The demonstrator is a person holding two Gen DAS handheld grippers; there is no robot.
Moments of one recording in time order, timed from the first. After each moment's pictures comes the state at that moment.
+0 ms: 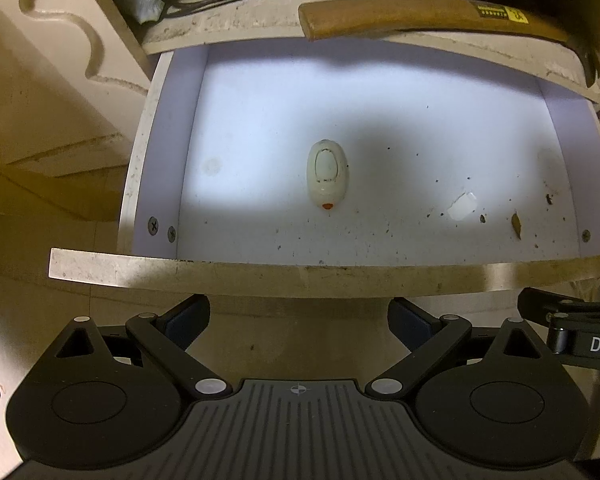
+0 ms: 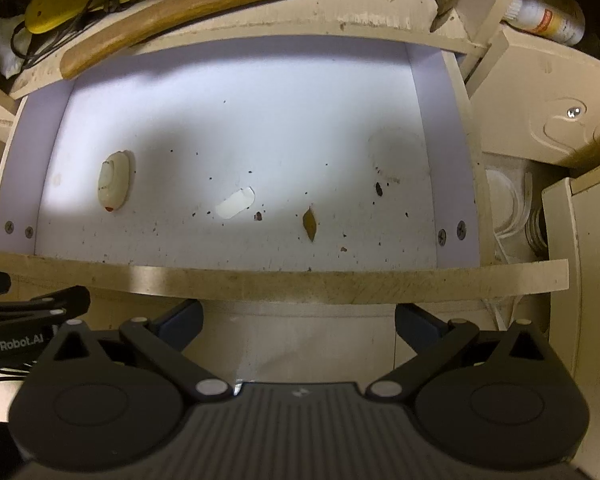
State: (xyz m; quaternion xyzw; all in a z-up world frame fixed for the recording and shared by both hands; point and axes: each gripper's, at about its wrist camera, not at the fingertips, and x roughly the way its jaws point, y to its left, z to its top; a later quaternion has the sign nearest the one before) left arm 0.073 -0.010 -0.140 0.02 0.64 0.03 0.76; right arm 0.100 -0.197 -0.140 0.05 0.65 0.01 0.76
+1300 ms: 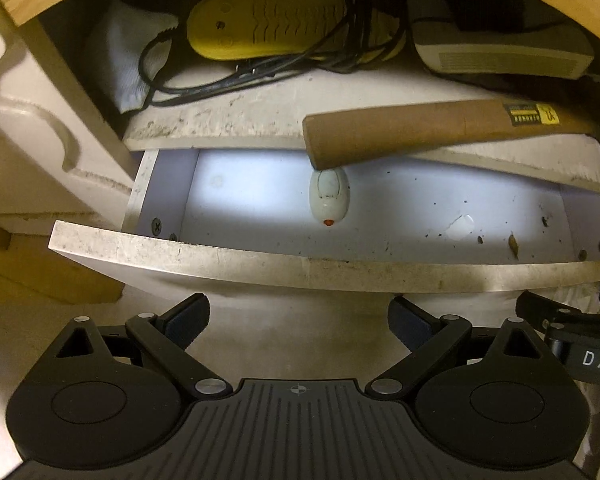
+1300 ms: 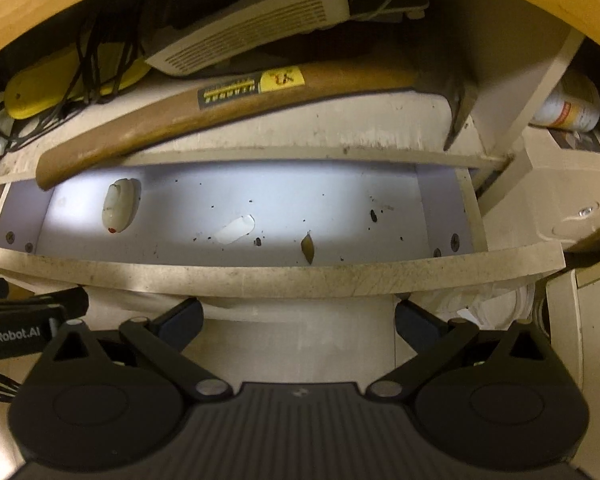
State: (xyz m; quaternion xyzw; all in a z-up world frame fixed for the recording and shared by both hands) left arm 0.052 -0.007 -0.143 0.01 0.58 0.04 0.81; right arm 0.079 -0.196 -0.140 0.05 0.56 0.00 0.82
